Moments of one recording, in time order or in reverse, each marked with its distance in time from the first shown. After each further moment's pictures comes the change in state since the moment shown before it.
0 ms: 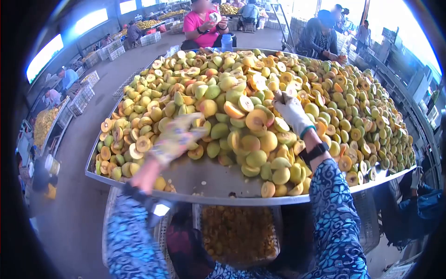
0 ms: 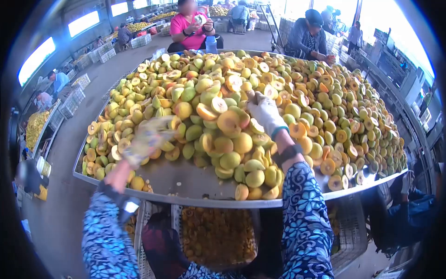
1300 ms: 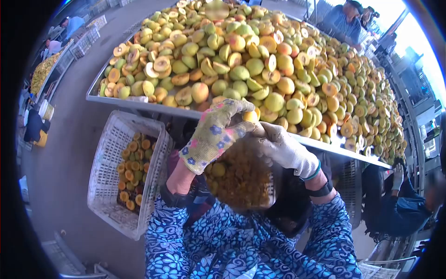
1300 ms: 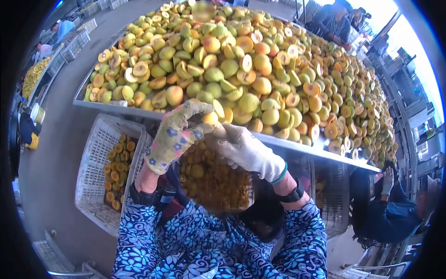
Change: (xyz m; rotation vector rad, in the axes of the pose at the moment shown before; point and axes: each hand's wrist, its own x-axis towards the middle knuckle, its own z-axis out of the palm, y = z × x) left_hand -0.175 0.072 0.071 -0.337 0.202 0.164; right_hand -0.269 -0.126 0.002 0.360 -0.881 0.146
